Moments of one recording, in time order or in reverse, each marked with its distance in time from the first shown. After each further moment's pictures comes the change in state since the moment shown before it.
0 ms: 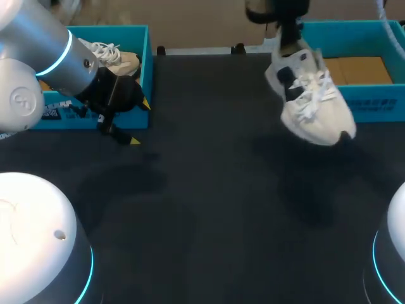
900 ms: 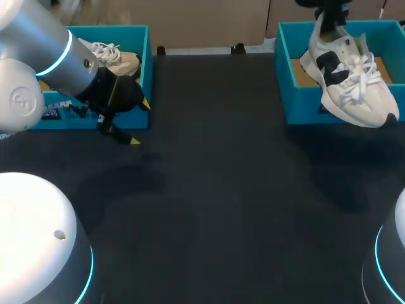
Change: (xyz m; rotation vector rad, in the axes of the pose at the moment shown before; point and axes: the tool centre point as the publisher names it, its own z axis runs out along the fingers) left arm 0.000 0.000 0.000 0.000 0.000 0.000; right arm -0.019 -0.082 0.013 -0.081 0.013 0.004
